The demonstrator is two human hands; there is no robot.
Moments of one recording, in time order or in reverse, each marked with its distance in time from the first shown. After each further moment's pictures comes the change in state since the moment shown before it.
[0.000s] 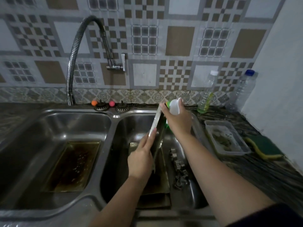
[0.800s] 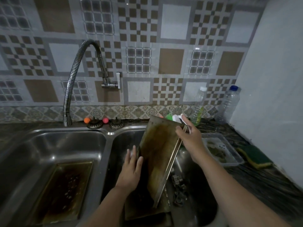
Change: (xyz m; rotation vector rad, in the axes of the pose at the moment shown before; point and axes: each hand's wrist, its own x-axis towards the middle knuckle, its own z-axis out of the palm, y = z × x) left_hand 0.029 -0.062 0.004 -0.421 -0.337 -0.292; right_hand -0.010 0.016 -0.043 0.258 -0.071 -0.057
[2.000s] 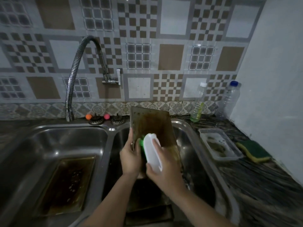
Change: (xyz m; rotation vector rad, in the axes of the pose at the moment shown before) left_hand -0.008 0.051 -0.007 -0.431 0.418 0.145; right_hand -0.094 0.044 0.060 -0.511 -0.164 -0.413
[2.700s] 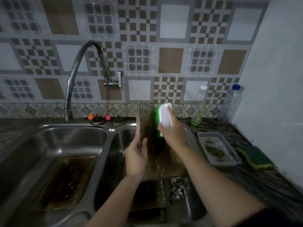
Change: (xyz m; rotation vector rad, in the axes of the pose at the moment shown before) left_hand -0.019 0.030 0.032 0.062 -0.007 0.155; right_hand 0.106 0.026 -0.052 0.150 0.165 0.177
